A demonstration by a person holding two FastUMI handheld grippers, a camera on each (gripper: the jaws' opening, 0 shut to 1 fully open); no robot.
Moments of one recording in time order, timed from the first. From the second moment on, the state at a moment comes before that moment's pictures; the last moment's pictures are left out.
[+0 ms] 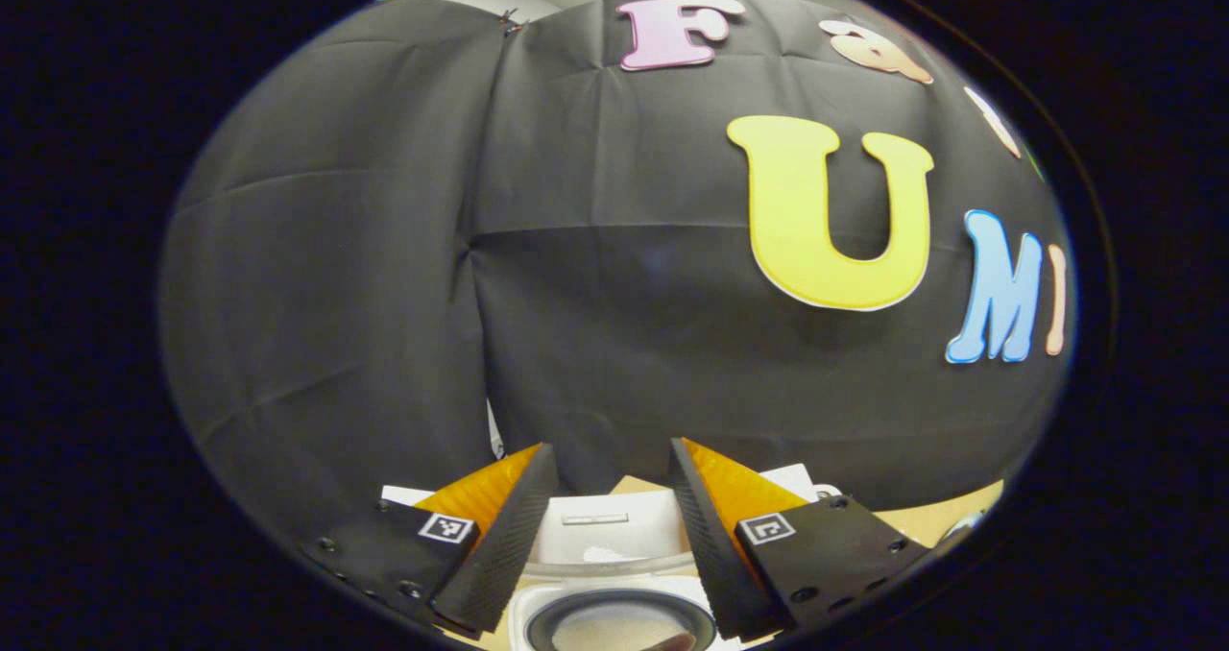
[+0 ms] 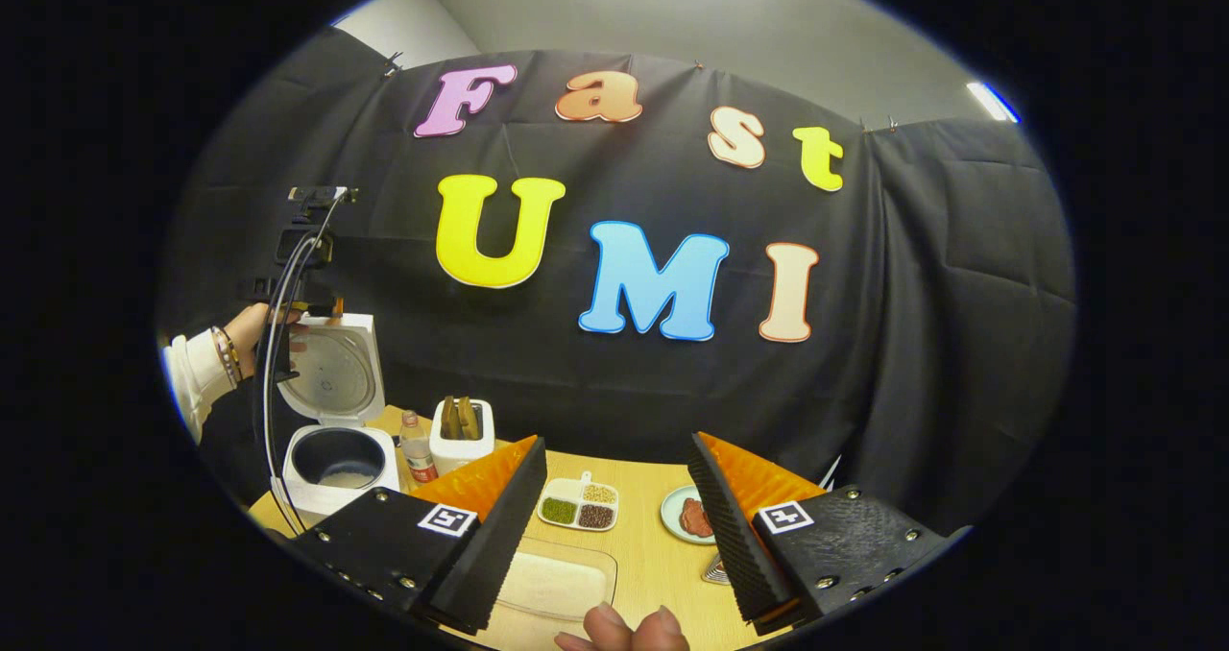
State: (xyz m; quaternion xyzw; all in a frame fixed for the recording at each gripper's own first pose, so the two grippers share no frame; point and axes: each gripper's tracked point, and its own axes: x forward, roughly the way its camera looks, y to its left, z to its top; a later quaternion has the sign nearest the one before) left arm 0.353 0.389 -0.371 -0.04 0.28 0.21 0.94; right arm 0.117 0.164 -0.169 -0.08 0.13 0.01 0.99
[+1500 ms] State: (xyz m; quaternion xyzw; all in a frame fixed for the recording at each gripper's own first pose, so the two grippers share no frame) left arm 0.109 0.246 -0.530 -0.07 0.39 0.16 0.90; right arm 0.045 0.083 -0.193 -0.01 0.17 -0.03 0.98
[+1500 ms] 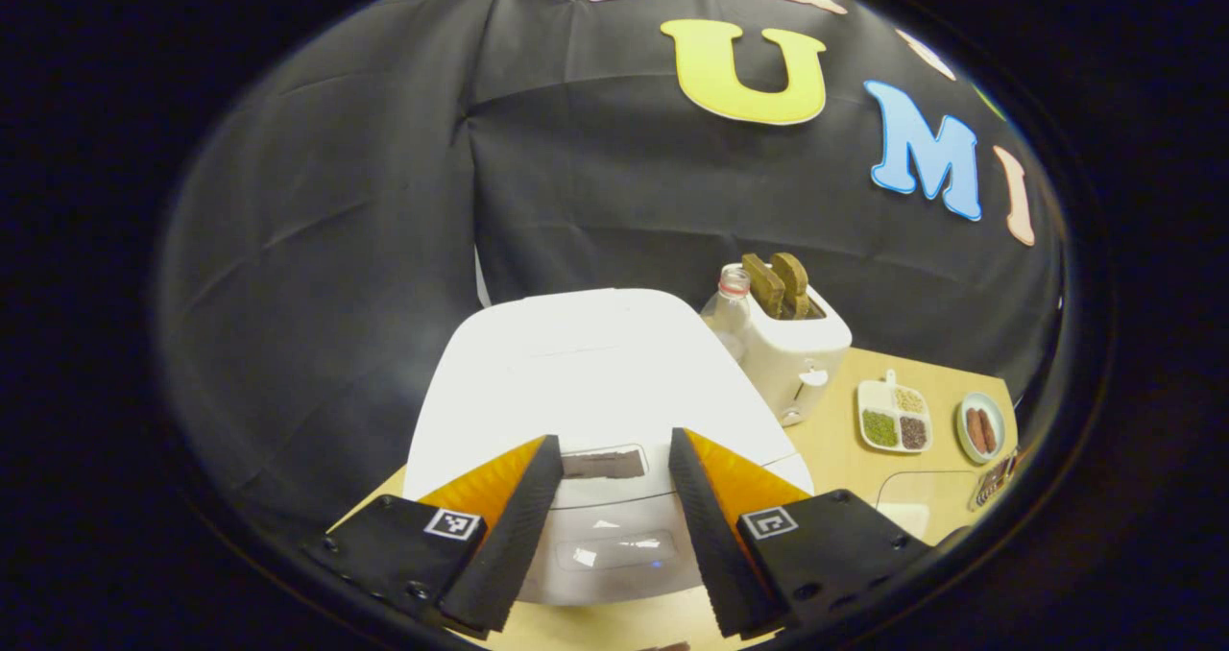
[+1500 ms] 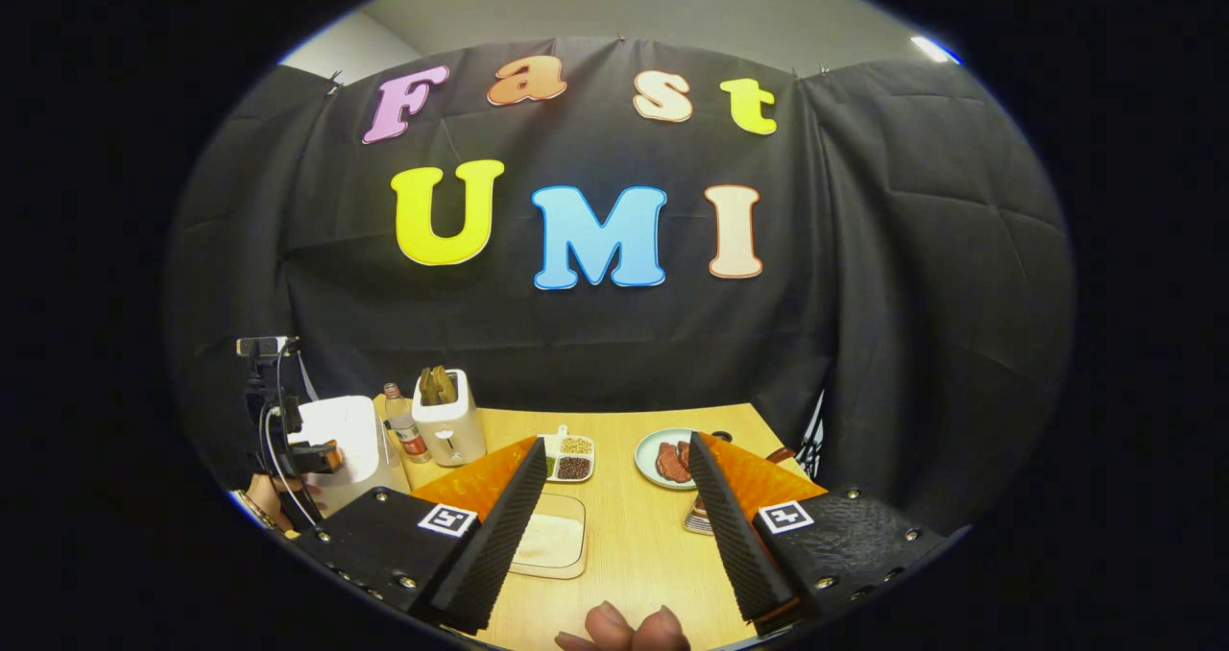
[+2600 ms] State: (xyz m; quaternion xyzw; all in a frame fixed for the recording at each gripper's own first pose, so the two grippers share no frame) left arm 0.124 0.271 -0.500 -0.03 0.40 0.21 0.89; right arm 0.048 0.104 -0.185 0.03 0.18 0.00 0.98
